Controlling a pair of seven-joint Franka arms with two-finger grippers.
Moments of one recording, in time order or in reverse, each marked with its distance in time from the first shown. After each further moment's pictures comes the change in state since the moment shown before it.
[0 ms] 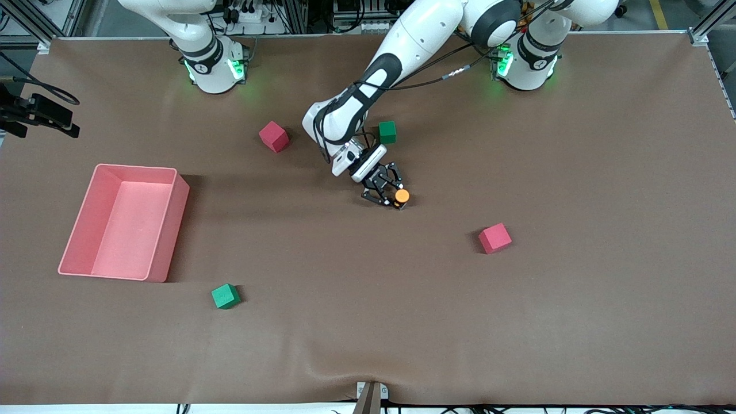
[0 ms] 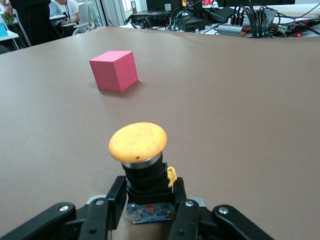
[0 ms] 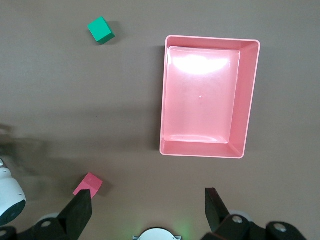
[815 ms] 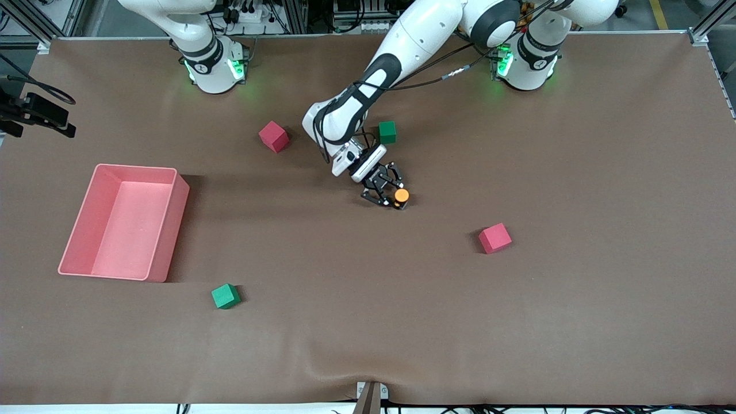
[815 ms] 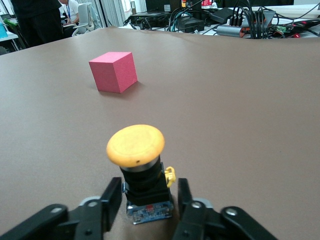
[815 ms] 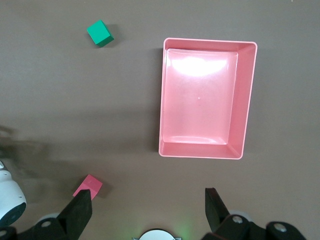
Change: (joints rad) left arm -0.001 0.000 0.000 0.007 0.000 0.000 0.007; right arm -0.001 0.000 -0.005 0.008 0.000 0.001 0.000
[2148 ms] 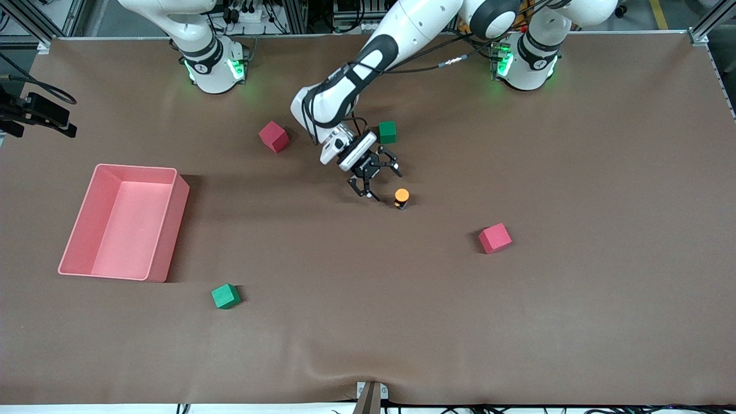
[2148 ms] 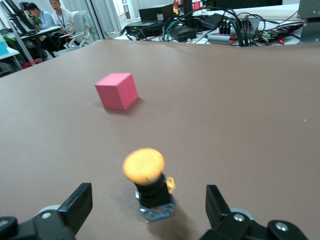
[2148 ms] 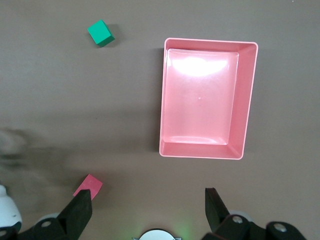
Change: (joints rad) left arm -0.034 -0.078 -0.021 0.034 -0.038 -0.097 0.140; right arm 0.001 0.000 0.003 0.000 0.000 0.000 0.000
